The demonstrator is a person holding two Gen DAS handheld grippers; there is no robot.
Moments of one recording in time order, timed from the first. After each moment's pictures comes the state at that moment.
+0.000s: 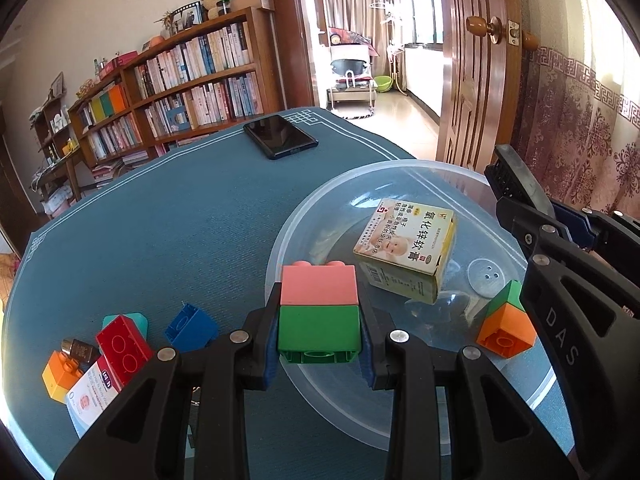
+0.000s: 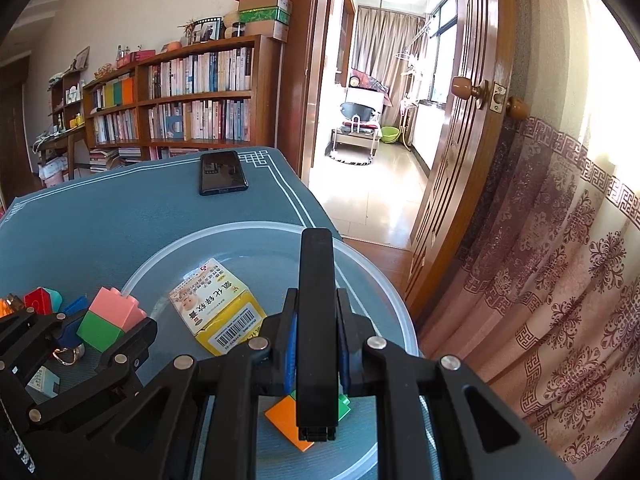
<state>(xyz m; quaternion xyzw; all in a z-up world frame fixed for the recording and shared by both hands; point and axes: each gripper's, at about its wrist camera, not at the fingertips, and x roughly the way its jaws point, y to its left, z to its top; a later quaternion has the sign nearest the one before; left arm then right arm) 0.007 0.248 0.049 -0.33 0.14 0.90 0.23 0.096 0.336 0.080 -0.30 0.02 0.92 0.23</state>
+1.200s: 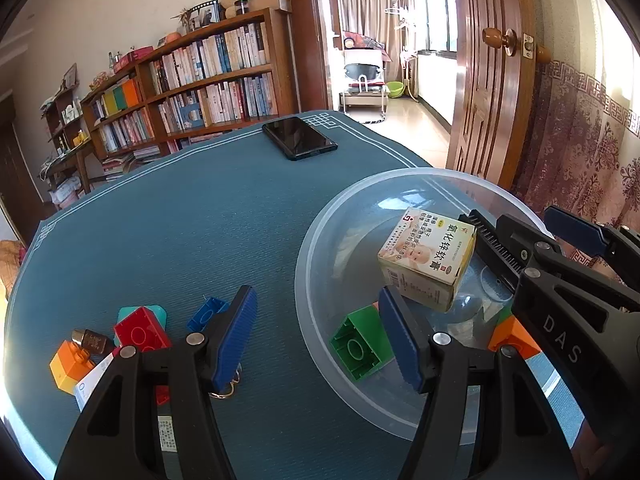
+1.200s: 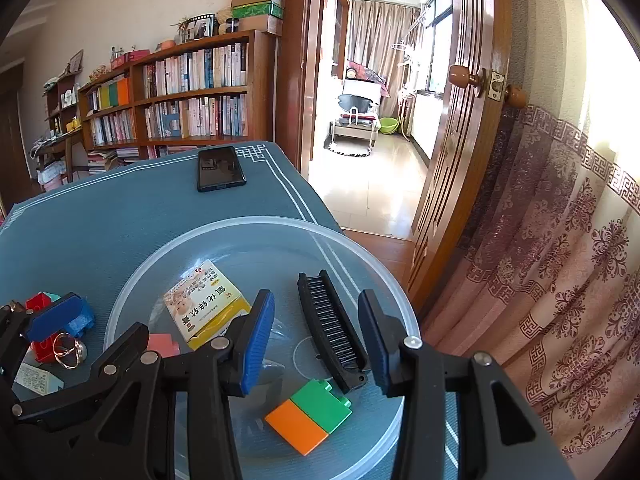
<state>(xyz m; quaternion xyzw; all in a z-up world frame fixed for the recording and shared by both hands) 0.006 0.232 0.054 -0.33 0.13 0.91 0.21 0.094 0.340 0.079 -0.31 0.04 0.92 0.23</state>
